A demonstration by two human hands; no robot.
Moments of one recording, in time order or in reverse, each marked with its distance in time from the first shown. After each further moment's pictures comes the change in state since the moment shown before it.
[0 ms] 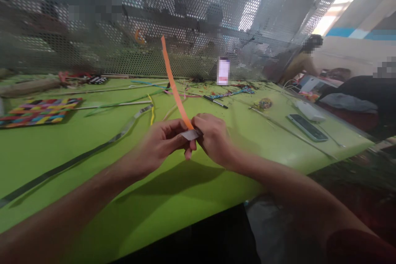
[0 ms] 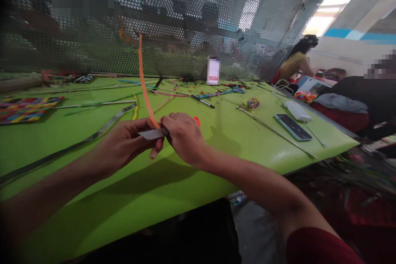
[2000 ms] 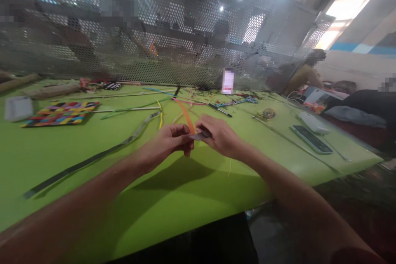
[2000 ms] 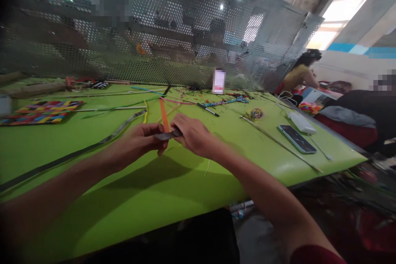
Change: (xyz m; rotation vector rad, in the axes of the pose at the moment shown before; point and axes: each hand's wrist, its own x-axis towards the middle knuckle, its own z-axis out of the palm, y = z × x) left_hand 0.010 -0.013 -0.019 -0.016 0.082 -0.159; right_hand 0.016 0.034 -0.015 0.073 -0.166 -0.173
